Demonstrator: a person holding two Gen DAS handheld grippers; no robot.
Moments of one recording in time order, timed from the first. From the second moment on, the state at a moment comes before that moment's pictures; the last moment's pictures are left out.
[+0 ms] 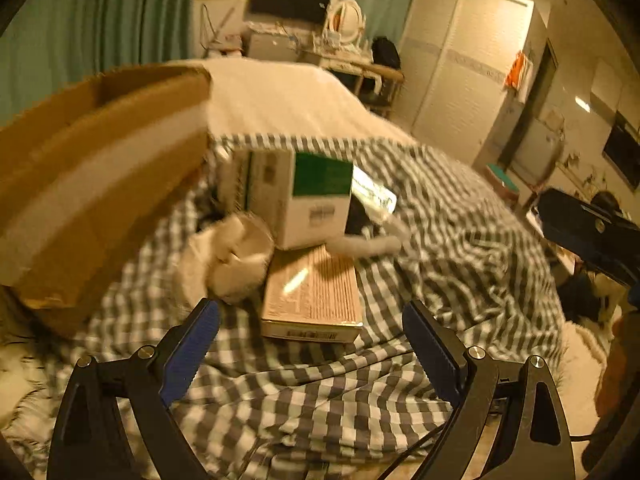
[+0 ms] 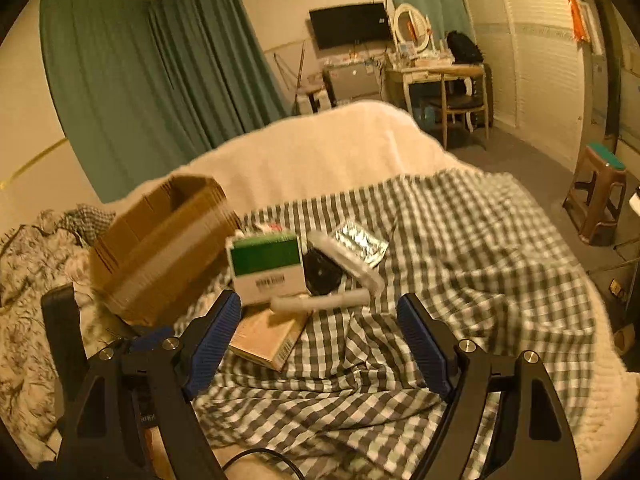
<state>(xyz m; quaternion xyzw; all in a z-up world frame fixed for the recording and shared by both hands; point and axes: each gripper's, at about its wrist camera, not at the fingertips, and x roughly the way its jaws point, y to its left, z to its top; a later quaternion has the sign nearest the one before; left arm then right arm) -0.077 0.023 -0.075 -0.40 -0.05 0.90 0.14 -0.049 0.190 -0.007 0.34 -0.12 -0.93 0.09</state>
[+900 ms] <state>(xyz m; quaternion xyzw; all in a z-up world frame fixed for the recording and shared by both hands) -0.093 -0.001 -0.103 -0.43 -0.02 0.90 0.08 -0.095 0.154 -0.079 0.39 -0.01 -0.91 0.14</state>
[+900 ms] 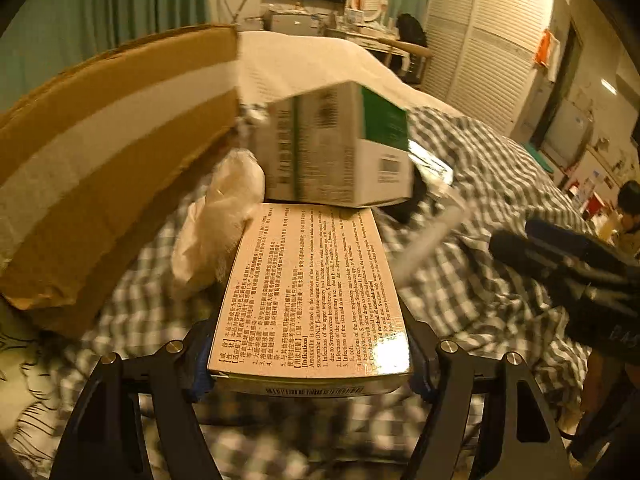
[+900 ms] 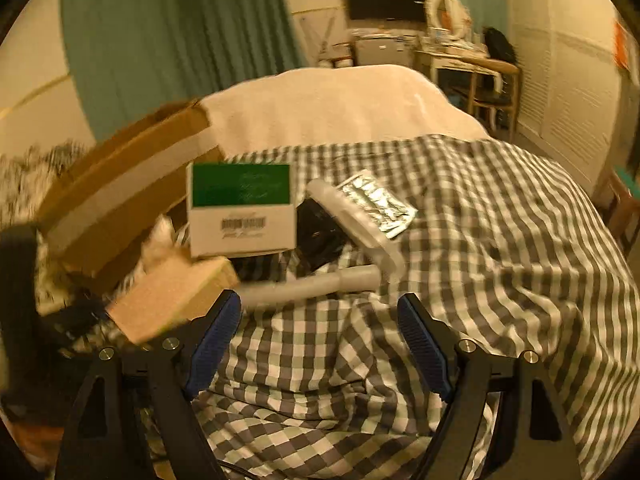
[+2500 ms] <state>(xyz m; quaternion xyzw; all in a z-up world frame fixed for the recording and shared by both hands) -0.106 -0.050 -0.065 -0.36 -0.11 0.93 0.07 -0.161 0.136 -0.138 0.48 -0.23 -0.84 0.02</state>
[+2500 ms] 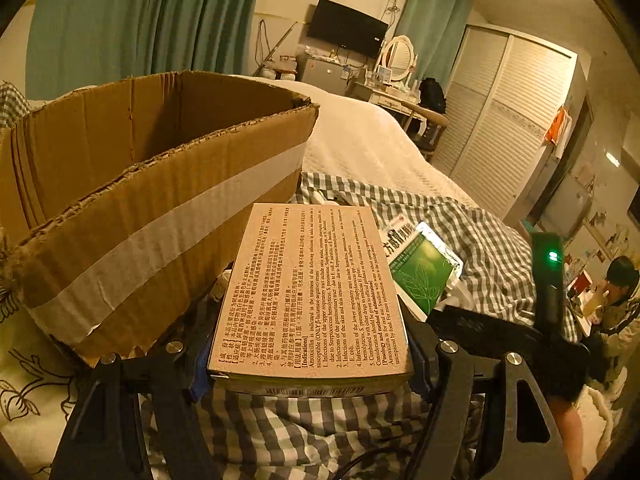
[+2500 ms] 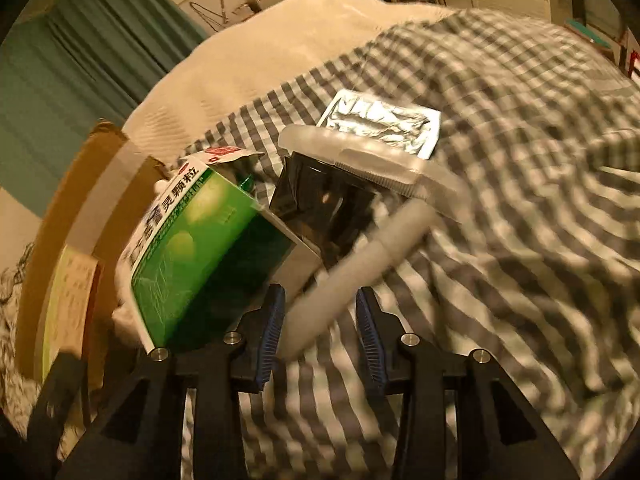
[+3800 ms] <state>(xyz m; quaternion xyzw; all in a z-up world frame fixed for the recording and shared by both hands) -0.120 -0.053 -0.062 -0.33 -0.10 0.94 0.08 -0.162 0.141 -0.144 0.47 -0.21 -0.86 0.01</state>
